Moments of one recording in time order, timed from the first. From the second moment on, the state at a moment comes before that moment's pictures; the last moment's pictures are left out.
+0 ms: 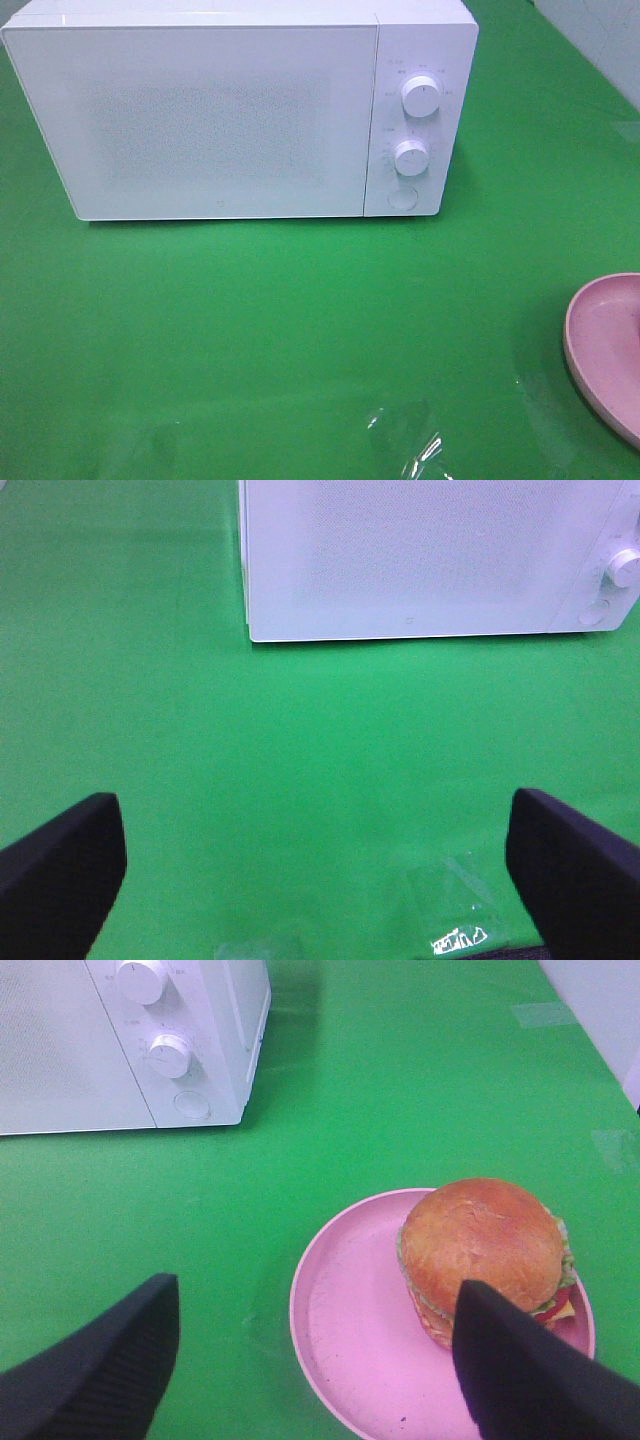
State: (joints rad) left arm 0.00 0.00 -0.52 -0.20 1.07 0.12; right arm 0.08 0.00 -0.49 -0.02 0.97 0.13
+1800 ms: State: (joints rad) left arm 0.00 0.00 -0.52 -0.20 1.07 0.12; right arm 0.08 0.60 -0.32 -0.01 0.06 0.16
